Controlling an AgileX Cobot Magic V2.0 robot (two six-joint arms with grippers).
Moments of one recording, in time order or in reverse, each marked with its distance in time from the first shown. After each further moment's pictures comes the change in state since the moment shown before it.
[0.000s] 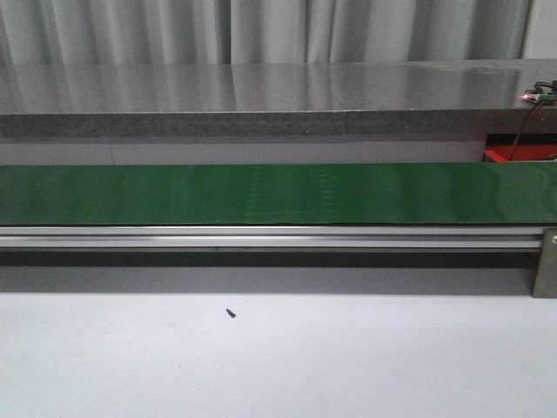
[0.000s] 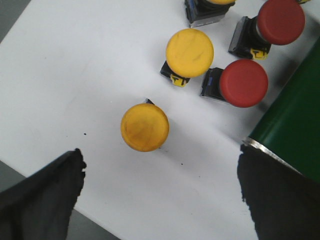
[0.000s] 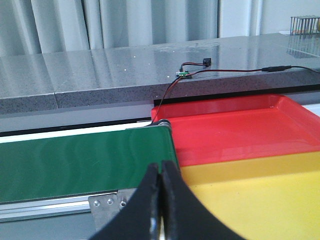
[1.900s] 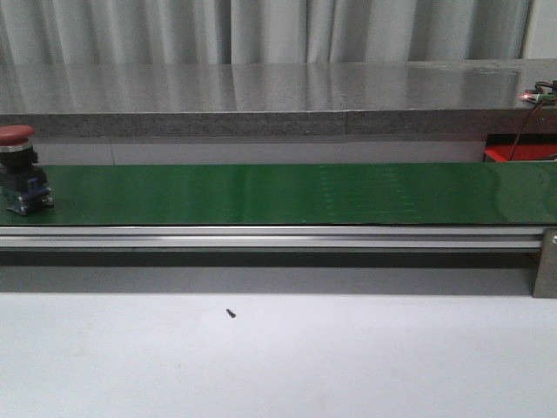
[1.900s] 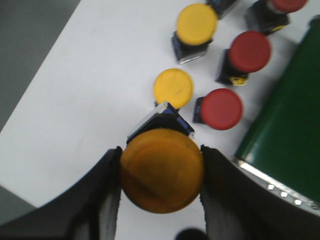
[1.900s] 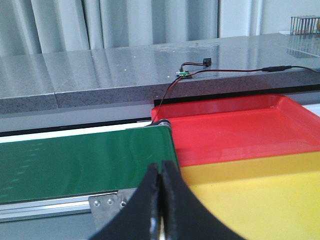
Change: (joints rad) left arm -0.094 -0.058 -0.034 0.064 -0.044 0.019; right arm 0.000 0.000 0.000 0.000 0.000 0.000
